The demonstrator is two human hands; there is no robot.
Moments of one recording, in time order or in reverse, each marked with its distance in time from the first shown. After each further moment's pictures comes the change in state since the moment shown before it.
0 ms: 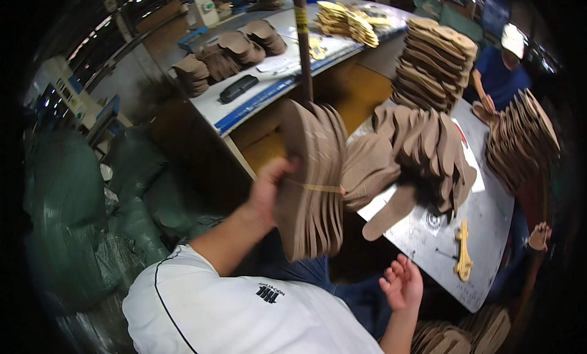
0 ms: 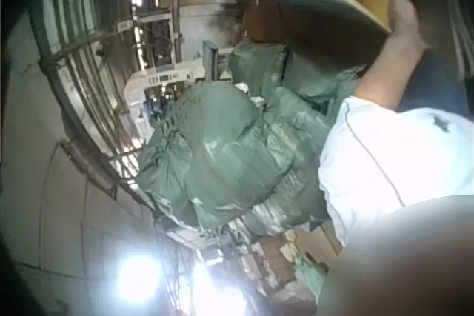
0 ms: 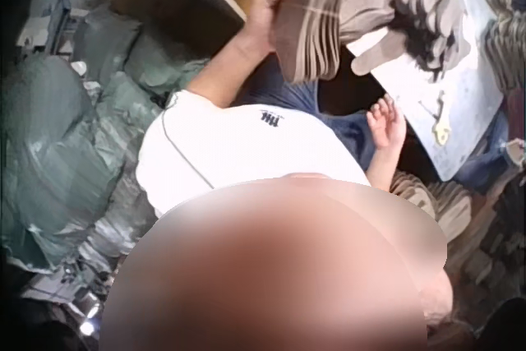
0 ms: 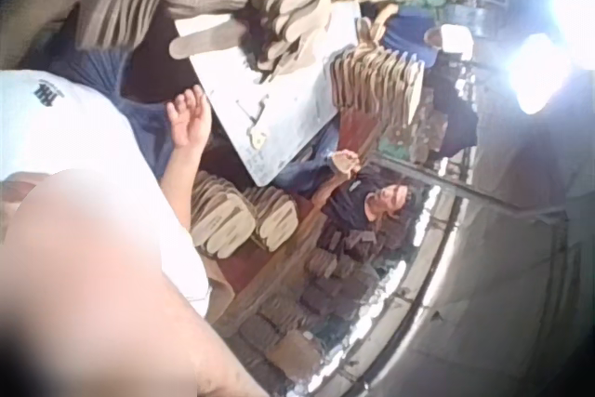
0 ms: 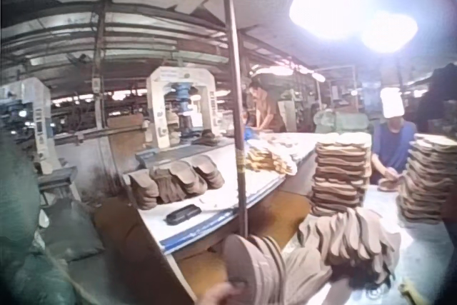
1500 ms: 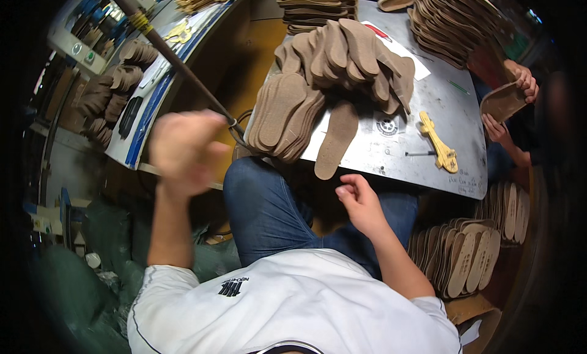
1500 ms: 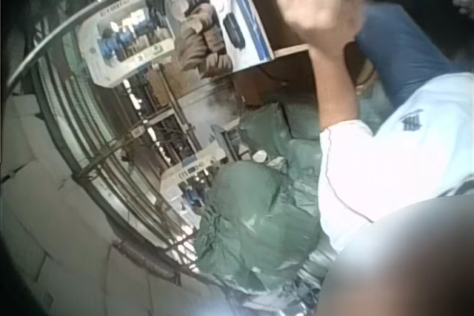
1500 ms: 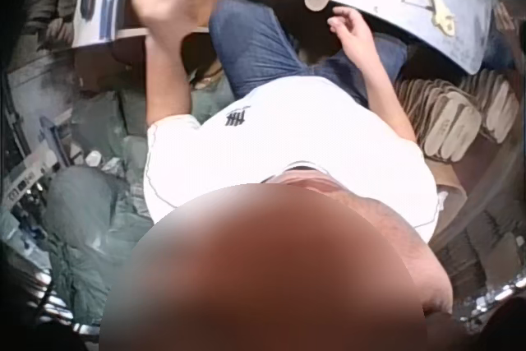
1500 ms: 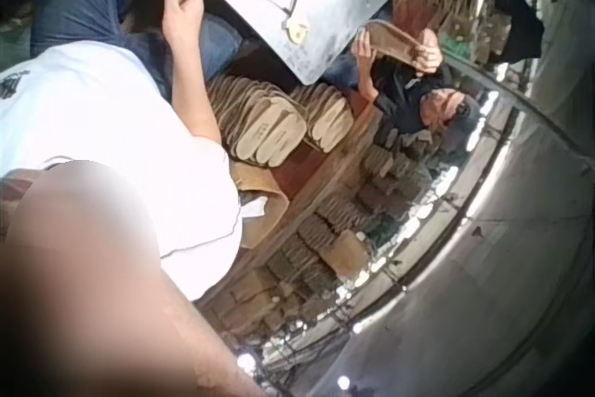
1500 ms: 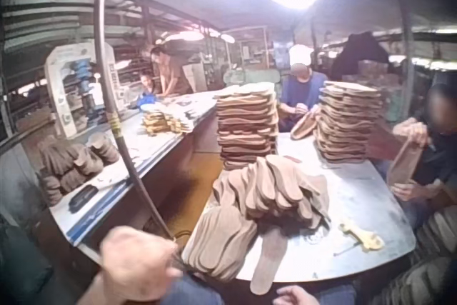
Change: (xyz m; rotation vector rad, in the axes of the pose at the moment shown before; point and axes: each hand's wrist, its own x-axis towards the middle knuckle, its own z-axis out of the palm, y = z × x) left_hand 0.049 0.052 0.029 2.016 -0.567 1.550; right_hand 0.023 0.047 0.054 -0.823 0.133 -0.356
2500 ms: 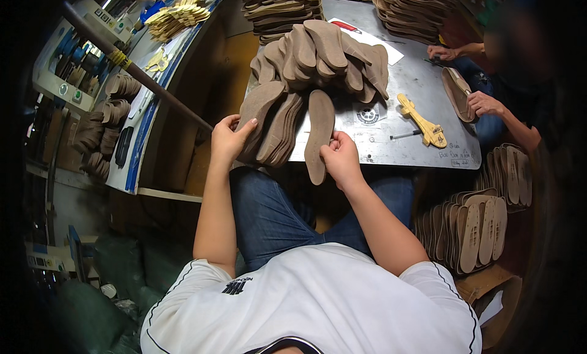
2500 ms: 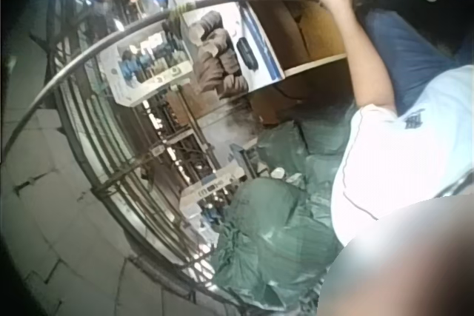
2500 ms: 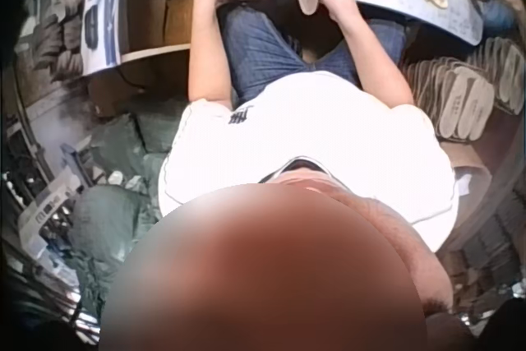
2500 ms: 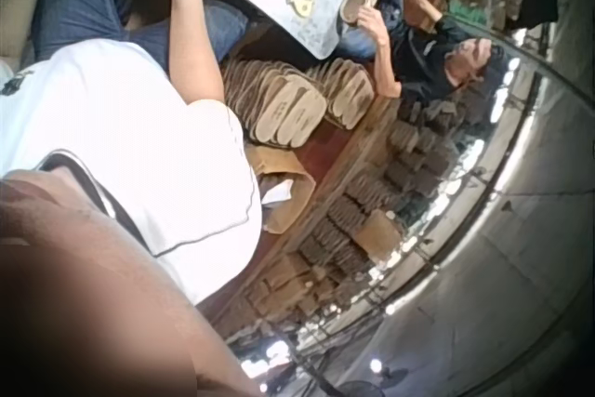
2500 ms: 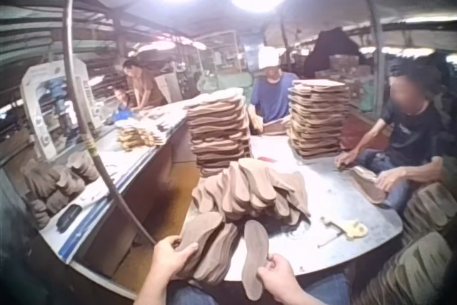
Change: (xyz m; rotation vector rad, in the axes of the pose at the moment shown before) left_hand -0.048 -0.024 0.178 -0.382 -0.387 -1.234; right_hand 0.092 -0.033 0.021 0.238 0.203 -0.112
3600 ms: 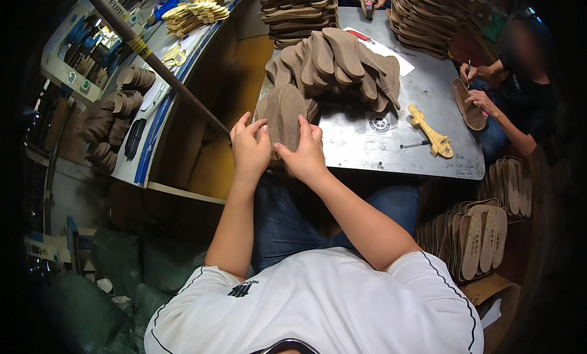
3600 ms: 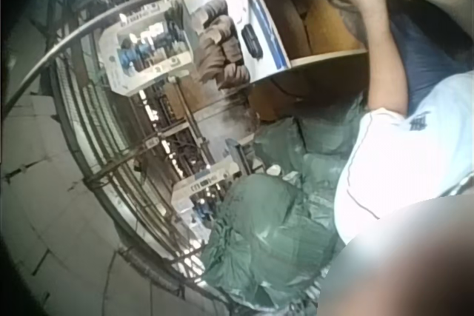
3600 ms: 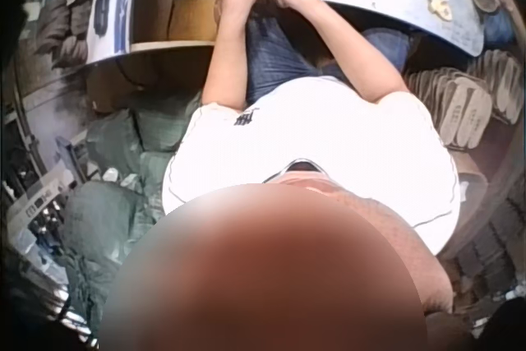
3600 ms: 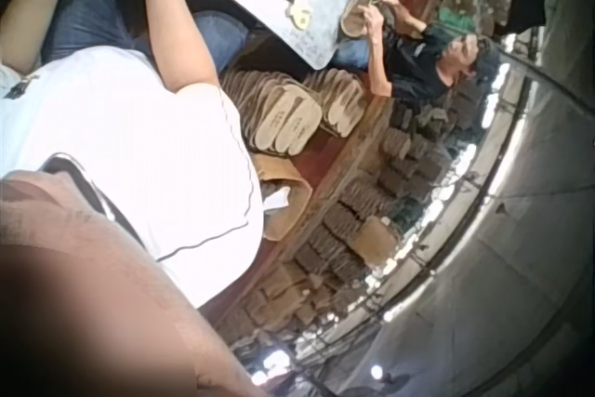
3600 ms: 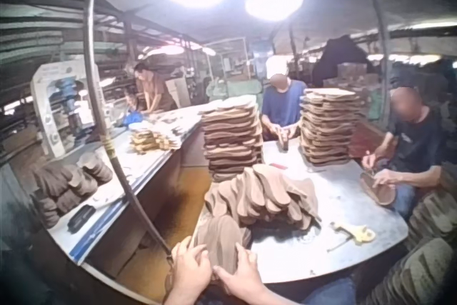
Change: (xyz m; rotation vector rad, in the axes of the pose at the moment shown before) left_hand -0.049 0.008 0.017 0.184 0.374 0.425; right_hand 0.010 0.002 0.112 -0.528 -0.002 -0.412
